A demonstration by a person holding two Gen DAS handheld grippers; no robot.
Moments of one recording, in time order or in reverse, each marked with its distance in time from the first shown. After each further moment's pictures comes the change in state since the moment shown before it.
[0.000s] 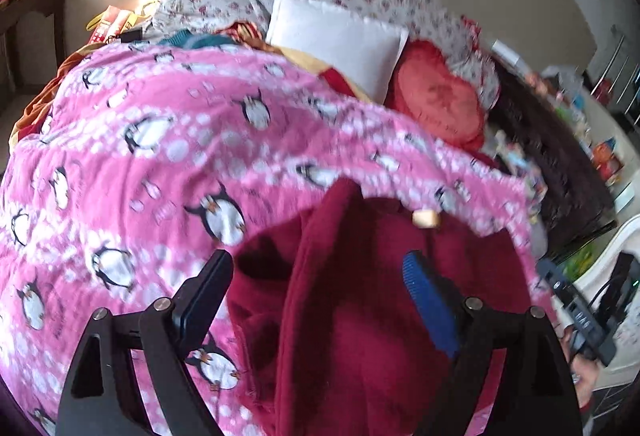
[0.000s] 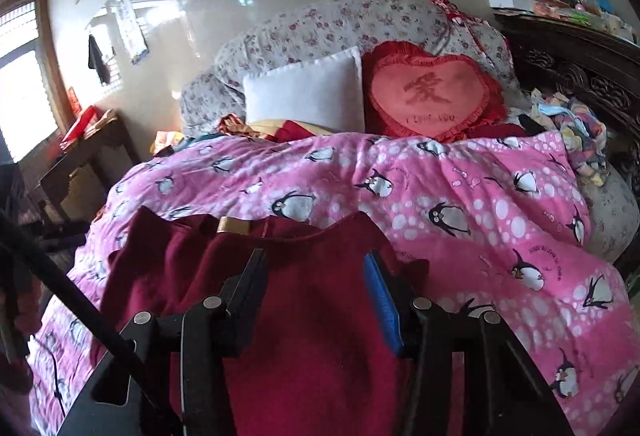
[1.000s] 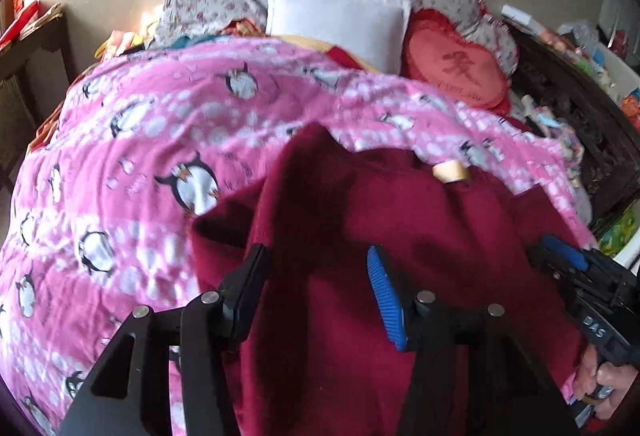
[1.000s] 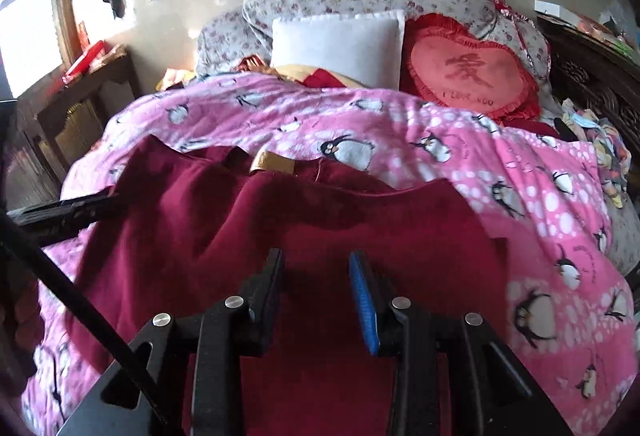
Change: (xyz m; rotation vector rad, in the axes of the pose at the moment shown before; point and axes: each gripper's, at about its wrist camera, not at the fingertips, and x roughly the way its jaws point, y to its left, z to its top) left arm 0.039 -0.028 -0.037 0.101 -0.007 0.160; right arm 0.060 0.060 -0.026 -0.167 0.153 -0.026
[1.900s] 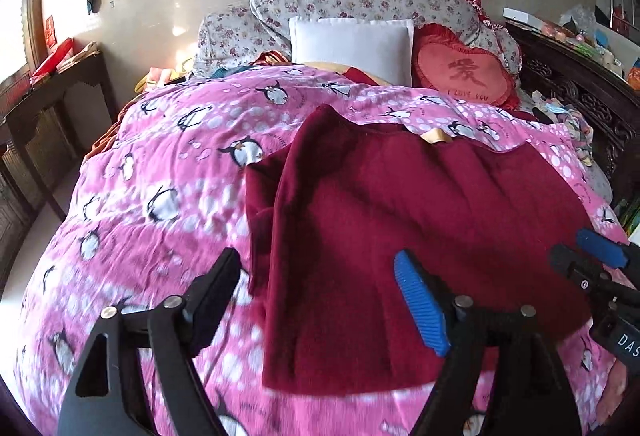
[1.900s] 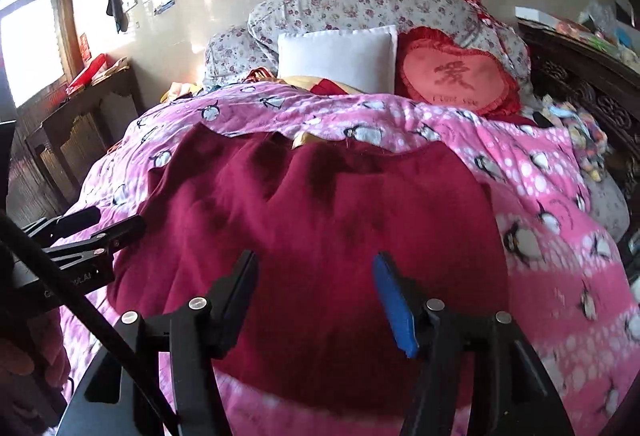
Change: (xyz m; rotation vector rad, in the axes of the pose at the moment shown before) left arm -0.087 -0.021 -0.078 0.057 -0.150 0.135; right arm -0.081 0.041 -0.056 0.046 -0.073 -0.014
